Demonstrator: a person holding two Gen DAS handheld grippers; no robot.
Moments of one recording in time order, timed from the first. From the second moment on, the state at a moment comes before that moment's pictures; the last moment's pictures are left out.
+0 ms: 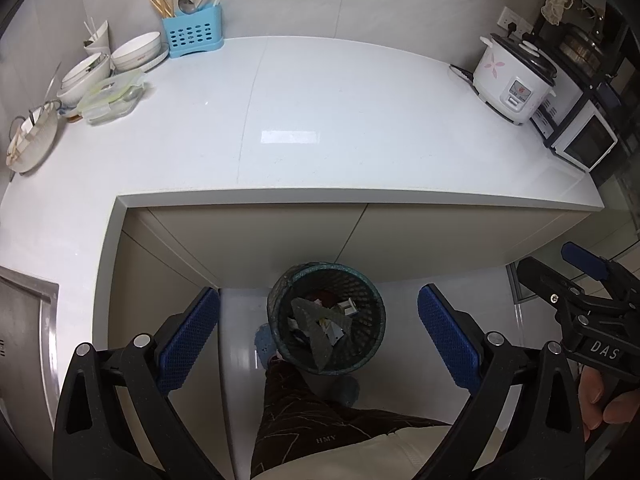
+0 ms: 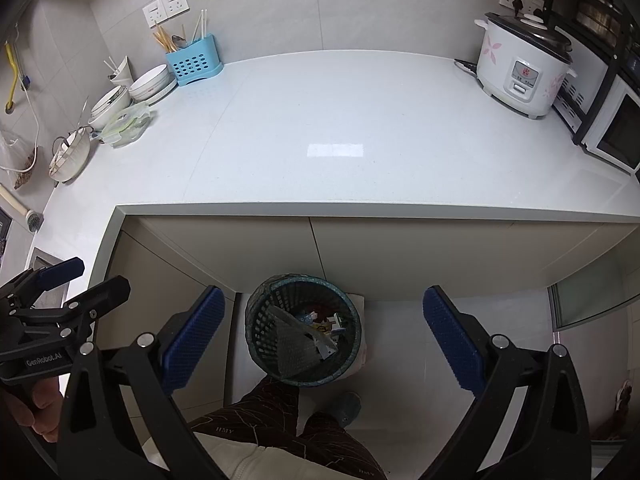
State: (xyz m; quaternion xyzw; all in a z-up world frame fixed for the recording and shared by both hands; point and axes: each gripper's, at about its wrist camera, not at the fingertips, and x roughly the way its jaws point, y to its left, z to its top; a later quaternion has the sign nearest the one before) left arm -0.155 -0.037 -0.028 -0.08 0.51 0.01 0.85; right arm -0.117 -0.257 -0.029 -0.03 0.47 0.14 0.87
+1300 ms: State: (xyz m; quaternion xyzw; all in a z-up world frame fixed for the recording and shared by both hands) left arm -0.150 -0.042 -0.030 -0.07 0.52 0.02 0.85; right arm -0.115 -0.252 -0.033 -0.04 0.47 0.15 0.87
